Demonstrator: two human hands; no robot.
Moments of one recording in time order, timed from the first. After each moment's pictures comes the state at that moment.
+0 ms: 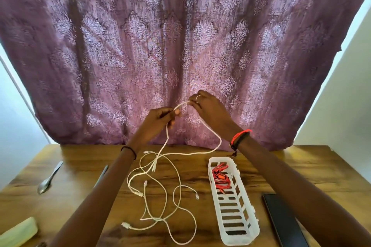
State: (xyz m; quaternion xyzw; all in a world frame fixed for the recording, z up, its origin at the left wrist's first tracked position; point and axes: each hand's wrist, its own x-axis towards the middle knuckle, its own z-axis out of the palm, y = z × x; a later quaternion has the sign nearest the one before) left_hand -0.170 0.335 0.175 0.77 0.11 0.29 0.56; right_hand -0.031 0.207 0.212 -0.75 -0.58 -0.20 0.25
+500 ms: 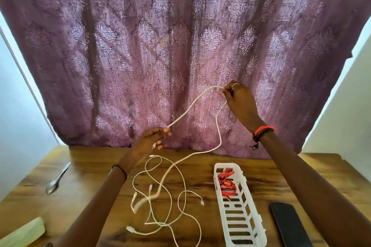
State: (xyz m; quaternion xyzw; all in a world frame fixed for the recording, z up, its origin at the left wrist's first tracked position) left_hand -0.206 0.349 0.133 0.63 0.17 0.25 0.71; right_hand 0.027 0.188 0.235 -0.79 -0.43 -0.22 0.38
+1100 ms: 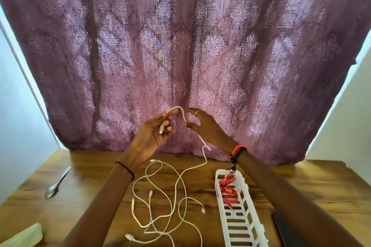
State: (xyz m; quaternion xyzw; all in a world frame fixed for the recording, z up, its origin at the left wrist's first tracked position) left_hand -0.202 0.330 0.194 0.43 0.05 0.23 0.87; right_hand -0.039 0.234 0.192 -0.72 -0.59 0.02 0.37
